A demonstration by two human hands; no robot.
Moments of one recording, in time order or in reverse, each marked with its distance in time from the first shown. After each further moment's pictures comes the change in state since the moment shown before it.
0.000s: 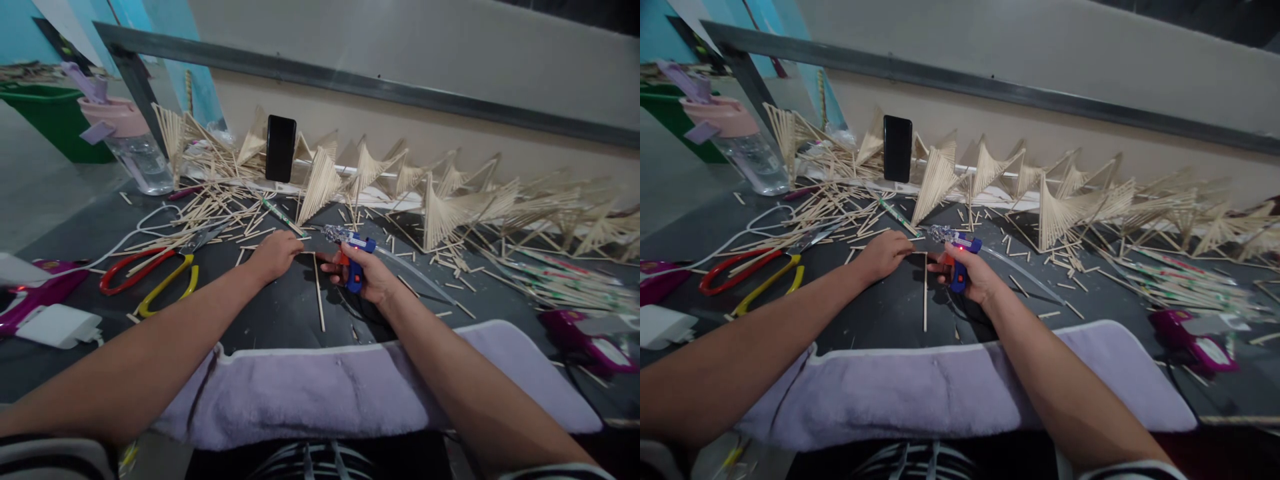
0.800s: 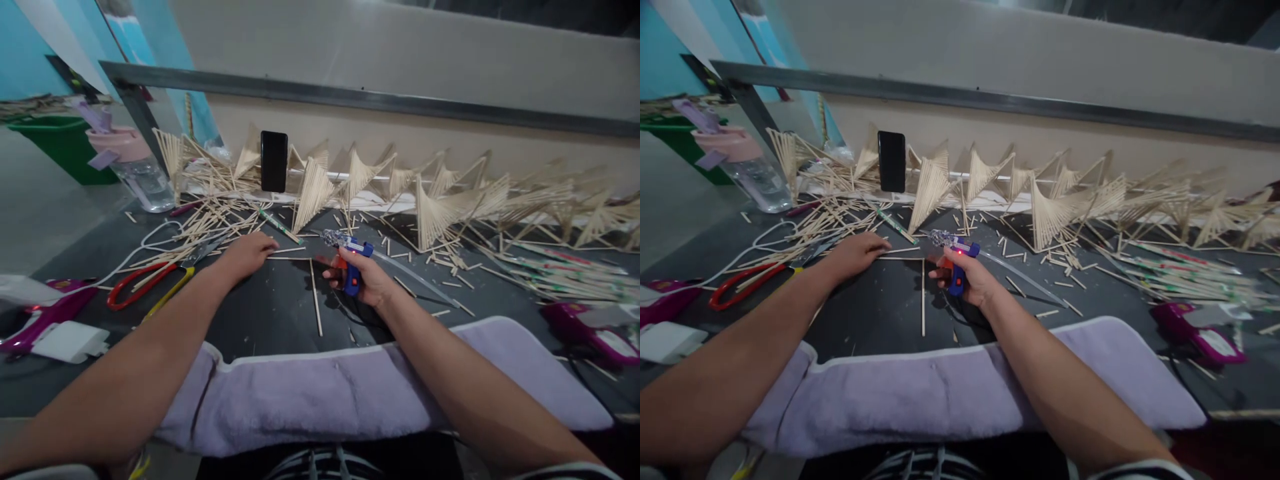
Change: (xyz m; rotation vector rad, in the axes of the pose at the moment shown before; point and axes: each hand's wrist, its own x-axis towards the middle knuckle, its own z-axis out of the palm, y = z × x) left_hand -0.011 -0.029 -0.038 0.002 -0.153 -0.187; right_hand -0.004 -0.001 -0.002 0.018 0.020 -0.045
